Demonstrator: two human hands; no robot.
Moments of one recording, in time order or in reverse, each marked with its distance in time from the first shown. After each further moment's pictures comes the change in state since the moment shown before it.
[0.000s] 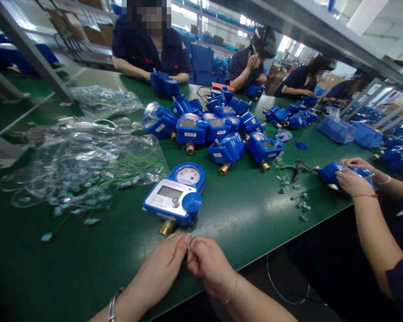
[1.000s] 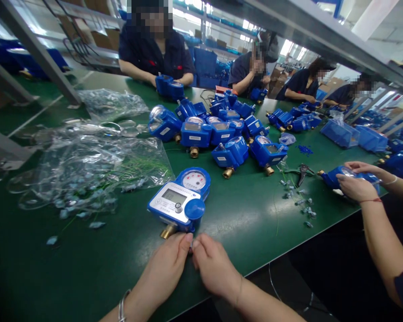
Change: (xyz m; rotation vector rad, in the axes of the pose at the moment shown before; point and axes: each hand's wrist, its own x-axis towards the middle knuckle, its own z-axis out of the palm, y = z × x) left_hand 0.006 -0.005 0.000 0.076 0.103 -0.013; right_hand 0.010 0.005 0.000 -0.104 0.035 -0.052
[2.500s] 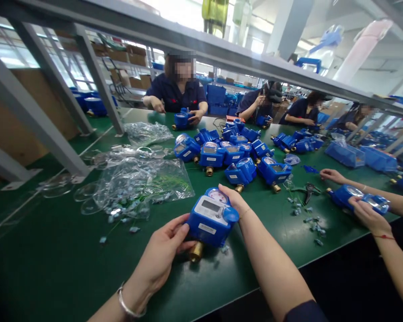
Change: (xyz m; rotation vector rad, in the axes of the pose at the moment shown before) left_hand -0.009 0.000 -0.059 -0.994 0.166 -0.223; right_hand 0.135 -0.019 -0.063 1.105 -0.137 0.582
